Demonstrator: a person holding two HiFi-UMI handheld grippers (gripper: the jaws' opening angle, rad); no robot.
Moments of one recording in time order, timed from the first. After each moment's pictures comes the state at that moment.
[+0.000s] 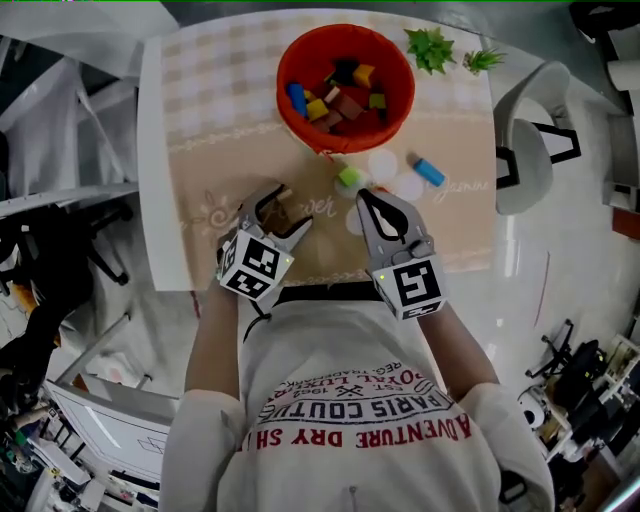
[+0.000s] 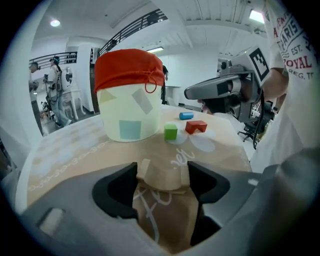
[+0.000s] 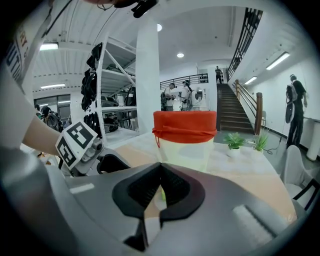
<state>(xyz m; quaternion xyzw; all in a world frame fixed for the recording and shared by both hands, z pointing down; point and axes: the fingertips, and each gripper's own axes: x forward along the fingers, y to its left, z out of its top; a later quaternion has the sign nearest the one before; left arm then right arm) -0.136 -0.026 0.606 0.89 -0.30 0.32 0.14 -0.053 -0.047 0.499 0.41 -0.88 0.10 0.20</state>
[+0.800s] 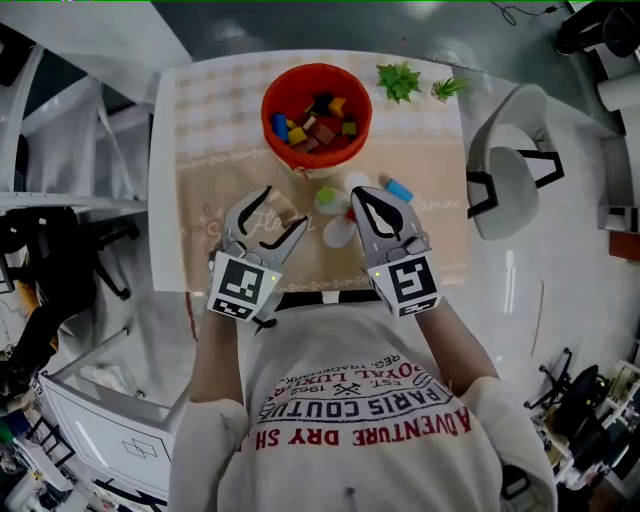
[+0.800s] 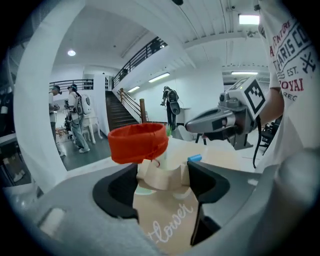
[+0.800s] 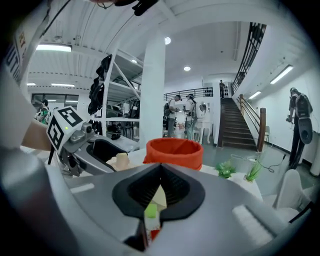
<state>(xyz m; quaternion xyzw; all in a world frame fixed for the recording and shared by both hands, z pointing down) -0.116 -0.048 0.461 0.89 -0.40 0.21 0.06 -0.025 -0.062 0.419 0.39 -0.90 0.04 0.16</state>
